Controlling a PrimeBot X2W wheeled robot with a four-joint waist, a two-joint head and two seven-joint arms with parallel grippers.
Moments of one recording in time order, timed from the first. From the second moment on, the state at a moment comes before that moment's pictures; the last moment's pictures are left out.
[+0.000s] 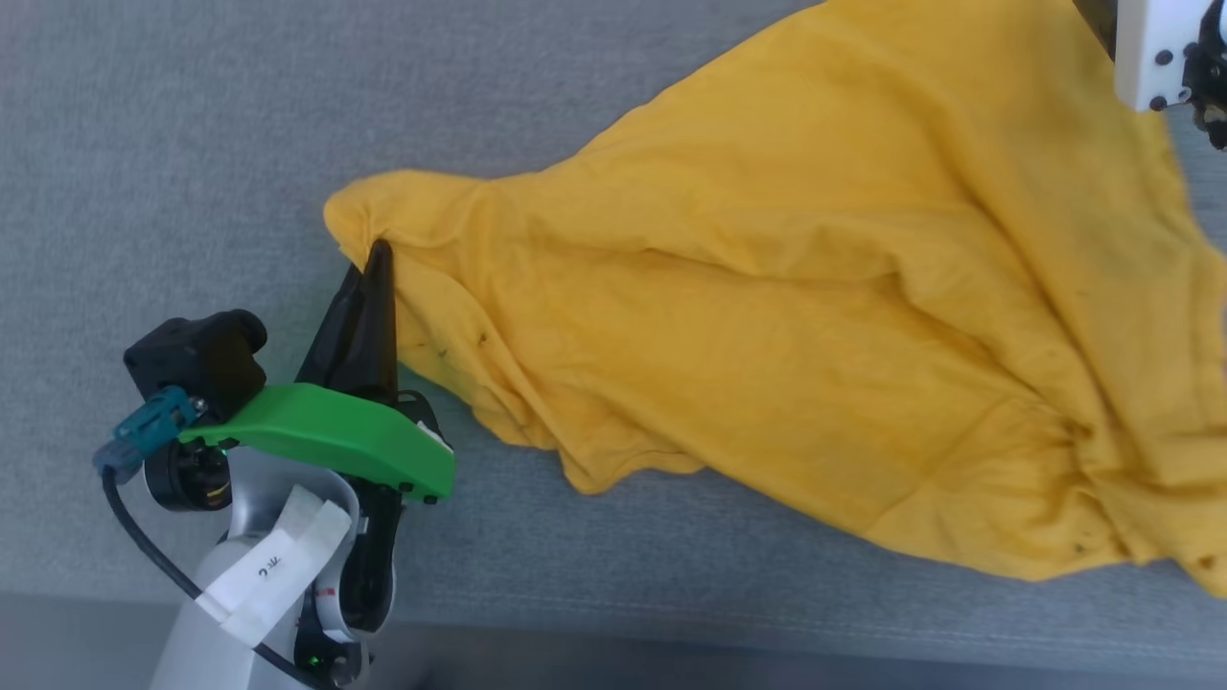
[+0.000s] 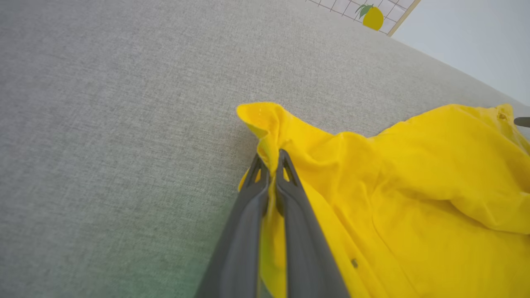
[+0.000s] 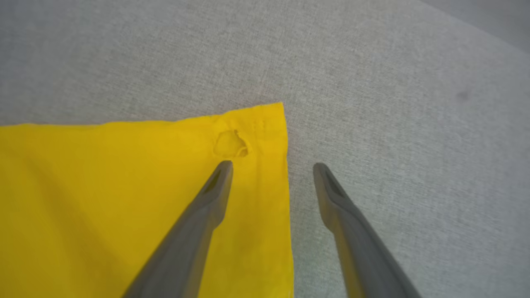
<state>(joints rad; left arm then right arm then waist) -0.21 0.19 -0.21 -0.33 -0.49 0.24 0.18 -1.07 -0.35 0.13 0.47 0.25 0.13 0.85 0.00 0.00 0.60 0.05</state>
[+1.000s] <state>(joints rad) -0.19 0.23 -0.18 -0.16 -0.54 0.22 0.17 -0.77 -0.38 0.01 0.06 0.57 0.13 0.74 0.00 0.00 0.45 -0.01</state>
